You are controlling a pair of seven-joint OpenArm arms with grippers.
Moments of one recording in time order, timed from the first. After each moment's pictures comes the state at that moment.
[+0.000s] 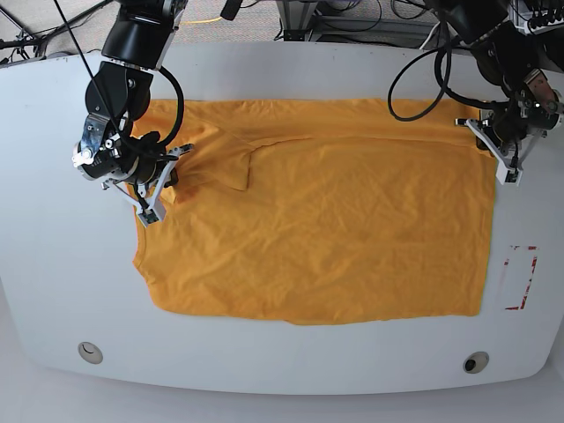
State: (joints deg) left arm 2.8 -5.8 -41.0 97.5 -10.8 -41.8 72.0; right arm 3.8 5.8 20.7 92.4 14.9 40.5 -72.5
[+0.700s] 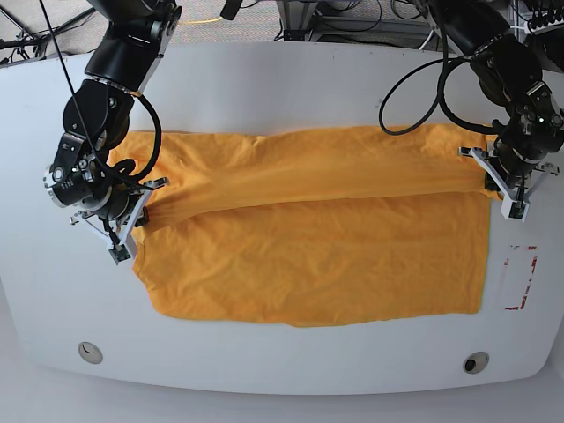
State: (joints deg) left arm -1.9 -5.9 -37.4 106.9 -10.6 -41.9 72.2; right arm 10.6 8.6 23.2 98.2 15.5 40.5 -76.8
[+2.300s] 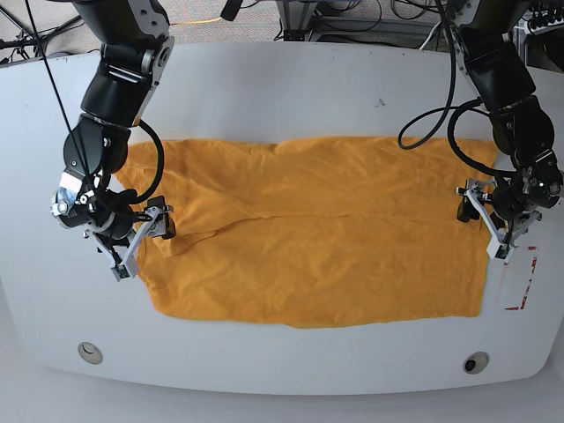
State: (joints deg) left arm -14.2 -16.3 -25.7 79.1 -10.3 -41.8 61.2; right arm 18.5 10.4 23.3 77.7 14.9 40.5 -65.5
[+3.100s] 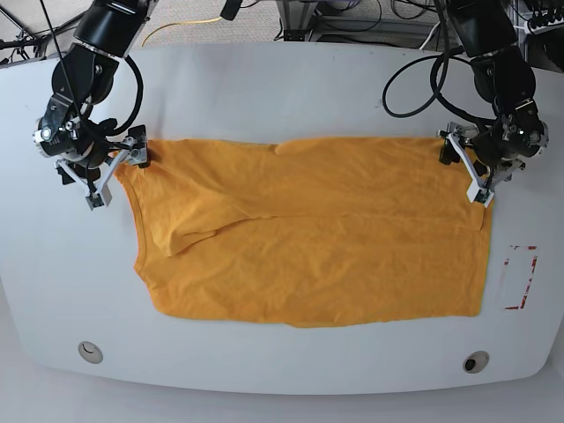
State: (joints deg) left arm 2.2 -12.2 -26.2 89.2 -10.9 -41.8 63.8; right arm -0.8 12.2 30.3 93.2 15.0 40.5 -69.0
